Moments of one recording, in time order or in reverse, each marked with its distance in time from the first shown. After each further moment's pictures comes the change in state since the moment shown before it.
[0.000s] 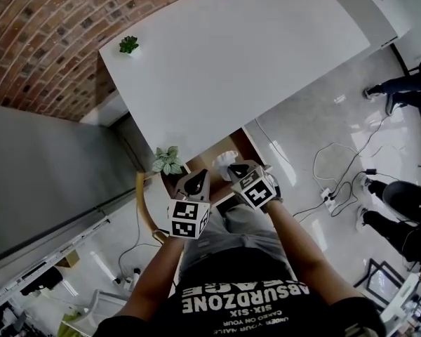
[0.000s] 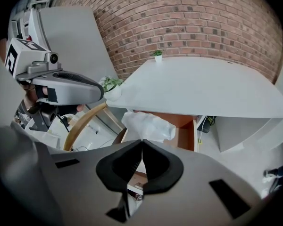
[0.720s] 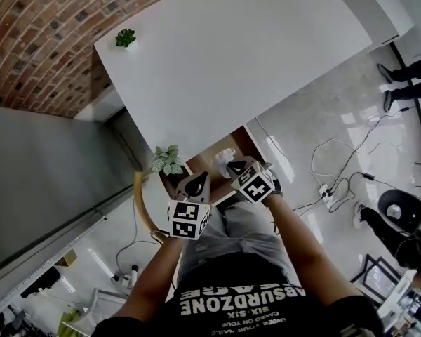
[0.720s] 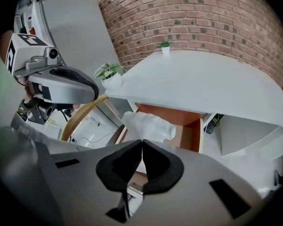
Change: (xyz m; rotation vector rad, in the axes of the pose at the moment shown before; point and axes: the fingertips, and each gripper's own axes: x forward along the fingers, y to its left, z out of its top) left arm 0.010 0.008 -0.027 -0.023 0.052 -0.041; right arm 0.032 -0.001 -0.010 -0.080 0.066 0.047
